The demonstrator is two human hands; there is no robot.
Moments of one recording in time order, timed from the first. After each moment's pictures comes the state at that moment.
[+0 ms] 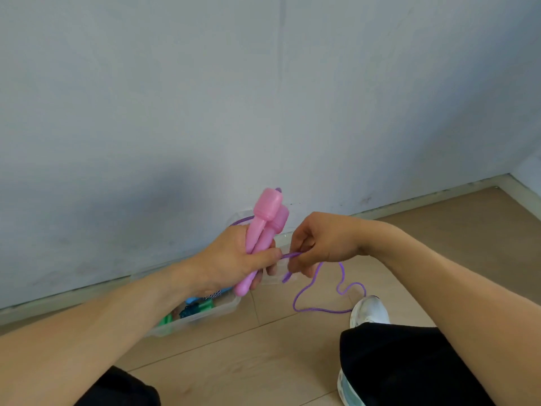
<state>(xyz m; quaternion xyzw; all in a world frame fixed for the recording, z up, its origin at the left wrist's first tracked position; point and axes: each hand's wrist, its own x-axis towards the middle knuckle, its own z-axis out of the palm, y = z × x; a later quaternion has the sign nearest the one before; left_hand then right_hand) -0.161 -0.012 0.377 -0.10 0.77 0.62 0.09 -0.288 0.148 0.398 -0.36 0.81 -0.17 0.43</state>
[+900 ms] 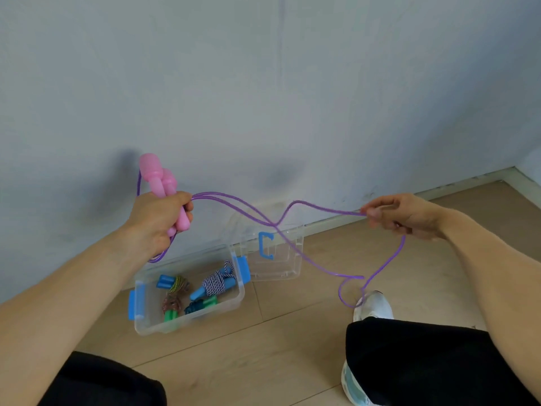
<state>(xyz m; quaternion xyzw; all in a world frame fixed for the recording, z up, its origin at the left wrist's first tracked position) -0.186 -0.126 0.350 -0.43 0.62 0.64 -0.15 -0.393 0.264 0.340 -0.09 0.81 -0.45 0.36</state>
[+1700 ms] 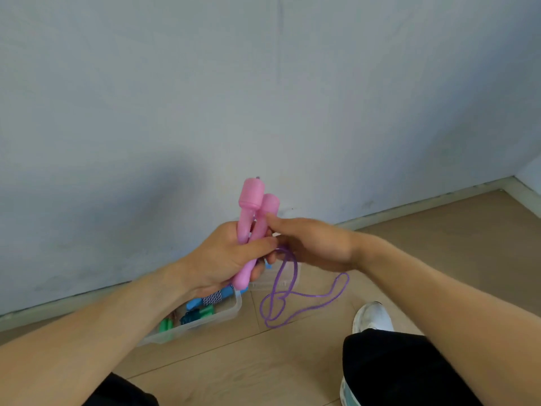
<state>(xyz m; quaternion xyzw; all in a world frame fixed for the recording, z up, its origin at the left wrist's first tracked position) -0.173 -0.018 0.375 -0.13 0.66 0.73 0.08 -0.274 0.128 0.391 -0.30 0.65 -0.47 0.52</state>
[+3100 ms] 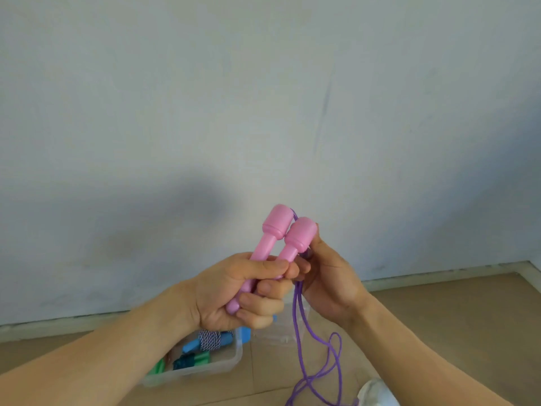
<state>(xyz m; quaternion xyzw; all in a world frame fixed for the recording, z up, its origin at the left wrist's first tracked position) -0.166 -0.053 0.412 0.05 0.34 0.90 0.29 -0.279 0.094 0.392 -0.15 0.47 -0.77 0.41</state>
